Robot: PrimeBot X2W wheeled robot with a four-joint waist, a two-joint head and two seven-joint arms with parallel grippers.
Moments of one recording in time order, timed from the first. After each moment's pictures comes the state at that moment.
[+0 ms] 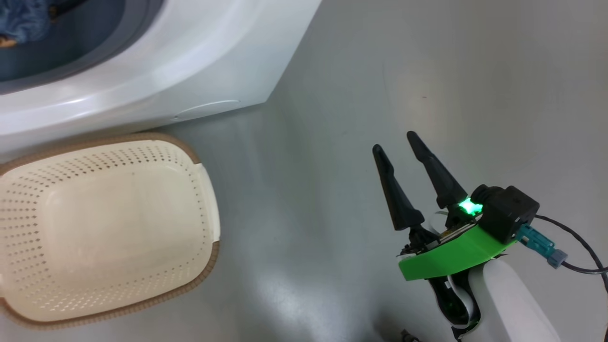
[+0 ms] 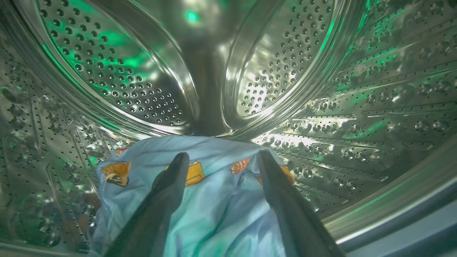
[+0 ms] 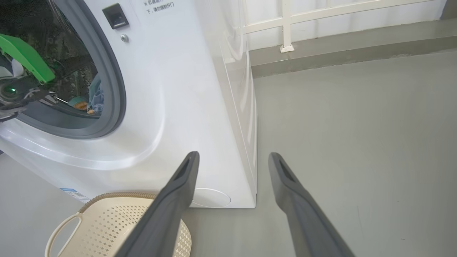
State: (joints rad) left arm -1.29 0.45 -0.47 0.91 -0.71 -0.13 -0.25; right arm -0.33 -0.05 0.26 0.08 0.37 0.13 -0.26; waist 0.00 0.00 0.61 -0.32
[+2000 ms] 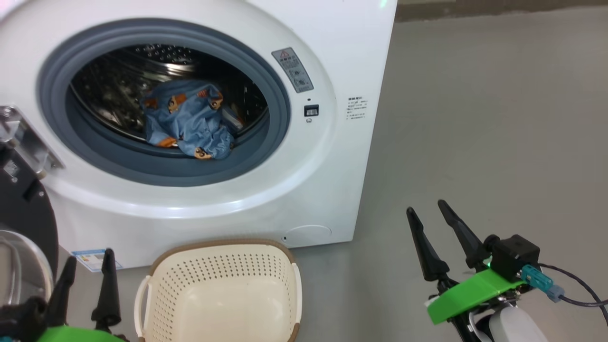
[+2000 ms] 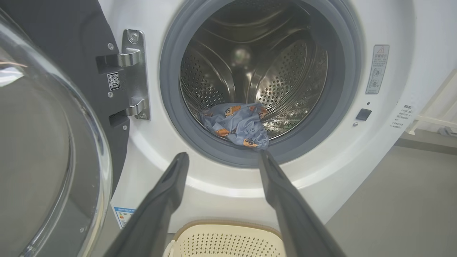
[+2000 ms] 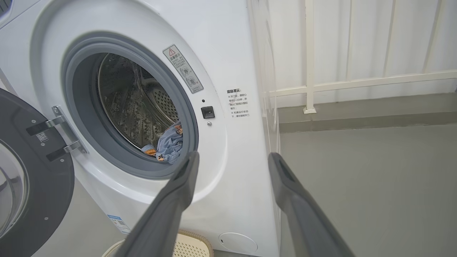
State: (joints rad) left arm -0.01 0.34 -0.15 0.09 -0.63 0.03 -0.26; right arm -0.20 -0.08 0.16 0.25 0.32 0.13 -0.26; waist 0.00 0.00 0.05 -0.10
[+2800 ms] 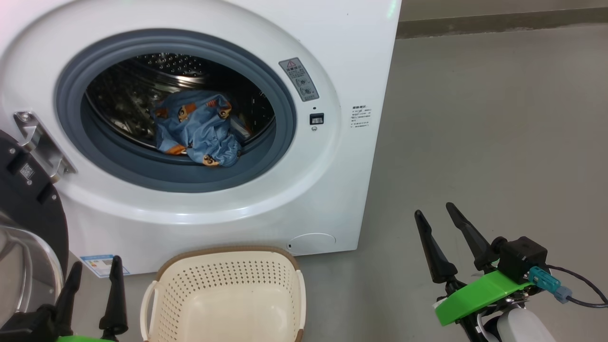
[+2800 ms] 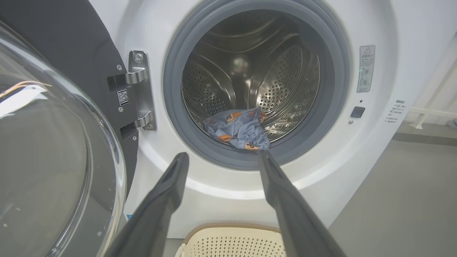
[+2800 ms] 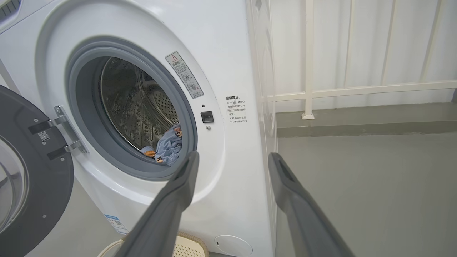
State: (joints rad) left arm 0.04 0.32 -0.14 0.05 -0.54 0.06 -0.26; right arm -0.18 -0.12 0.15 0.26 0.33 0.13 -0.26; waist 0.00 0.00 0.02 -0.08
